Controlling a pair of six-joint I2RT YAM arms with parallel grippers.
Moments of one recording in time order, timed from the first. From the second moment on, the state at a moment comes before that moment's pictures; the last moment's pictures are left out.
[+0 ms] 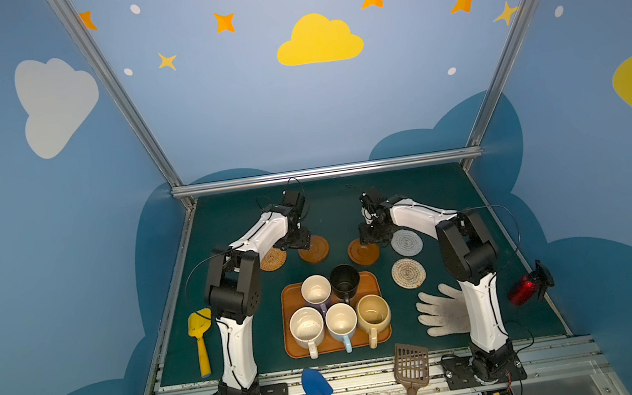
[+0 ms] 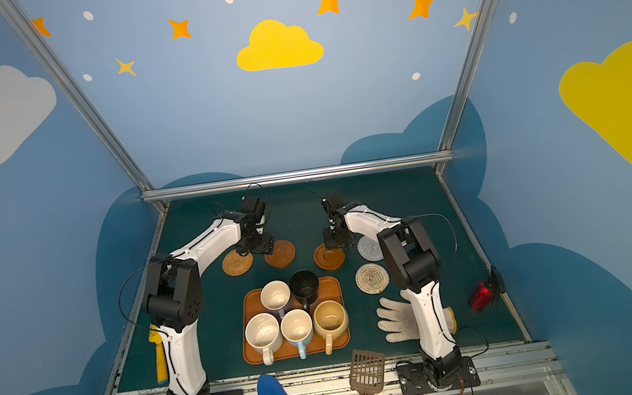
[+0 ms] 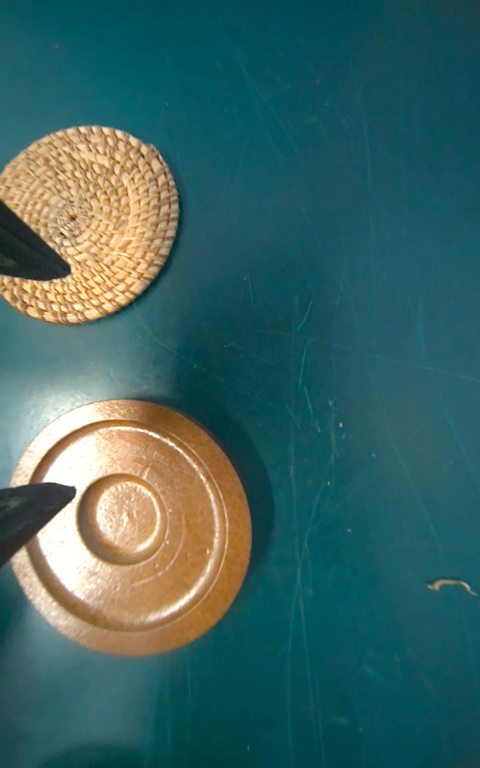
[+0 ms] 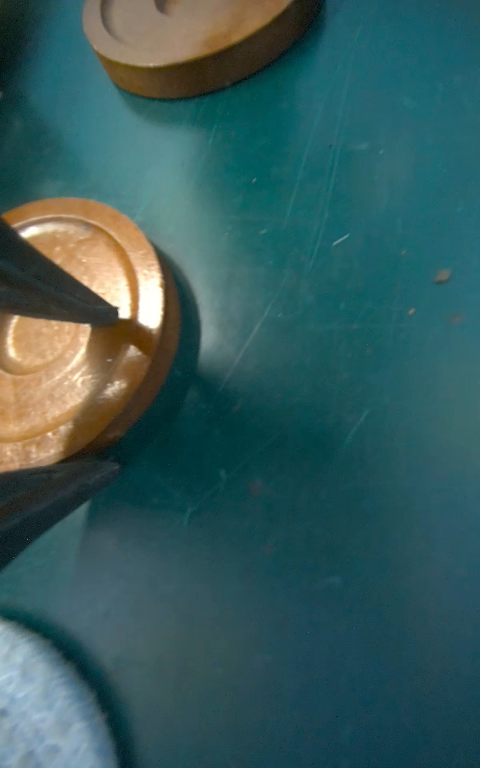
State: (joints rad) left arm -0.36 2.06 1.63 -0.84 -0.13 -0.19; right arm 0.49 2.16 1.62 -0.70 -0.08 0.37
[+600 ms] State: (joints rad) left arm -0.36 1.96 1.63 -0.84 -0.07 -0.21; right arm 0.50 2.09 1.50 -0.66 -0.05 0.36
